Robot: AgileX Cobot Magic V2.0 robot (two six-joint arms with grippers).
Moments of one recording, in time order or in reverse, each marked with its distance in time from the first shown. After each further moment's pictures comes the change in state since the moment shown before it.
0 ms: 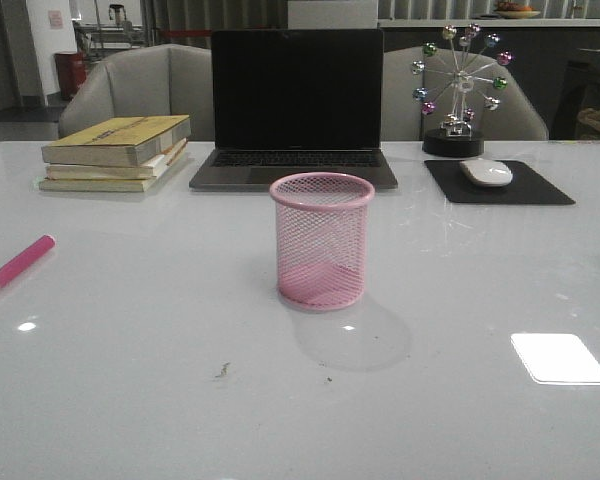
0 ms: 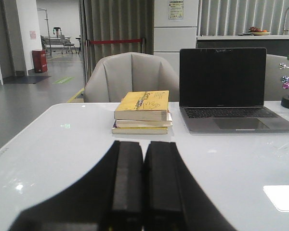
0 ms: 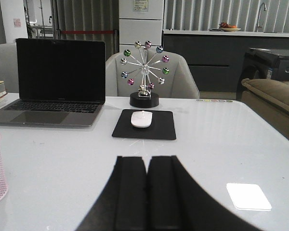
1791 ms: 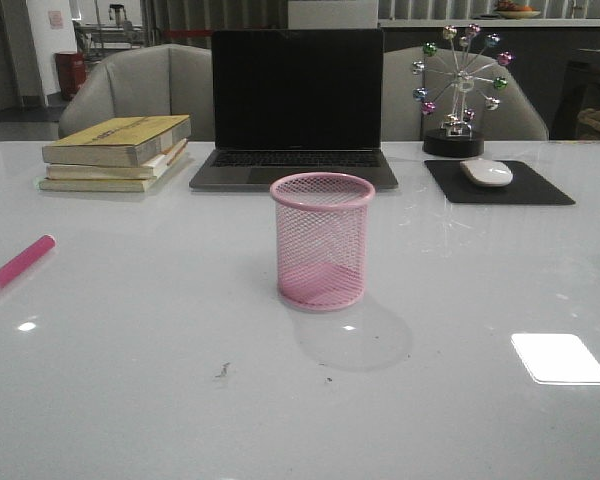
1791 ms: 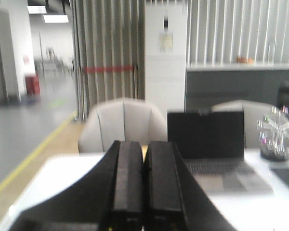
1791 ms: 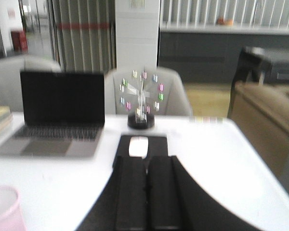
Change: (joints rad) left arm 0.000 0.285 -0.727 -0.018 0.452 0.000; right arm 0.000 0.331 -0.705 0.000 0.502 0.001
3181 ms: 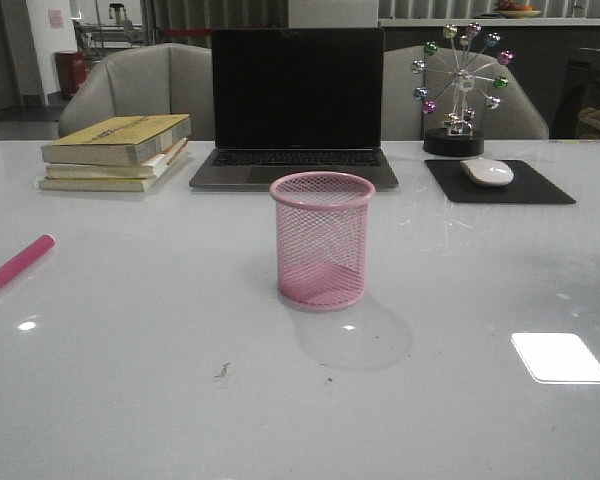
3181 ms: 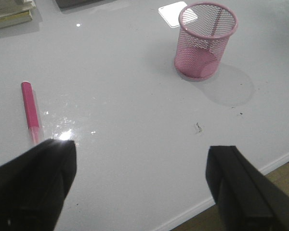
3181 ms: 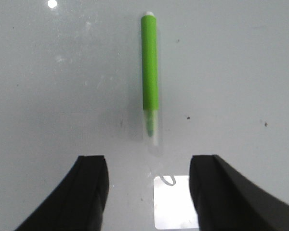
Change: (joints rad) left arm -0.405 0.402 0.121 0.010 0.129 0.019; right arm -0.081 1.163 -0.345 0.002 0.220 0.002
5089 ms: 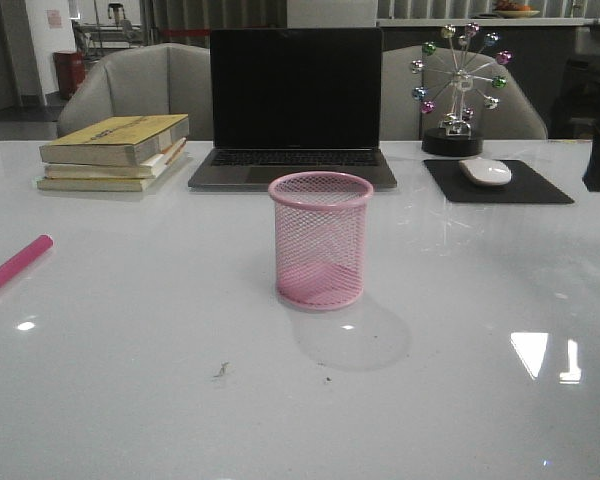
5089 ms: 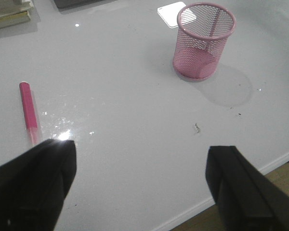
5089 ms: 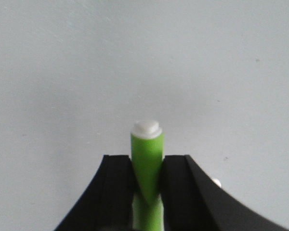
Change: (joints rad) left arm -0.002 0.000 0.000 -0.004 -0.002 0.000; right arm 0.054 0.354 -0.371 0.109 -0.018 -0.061
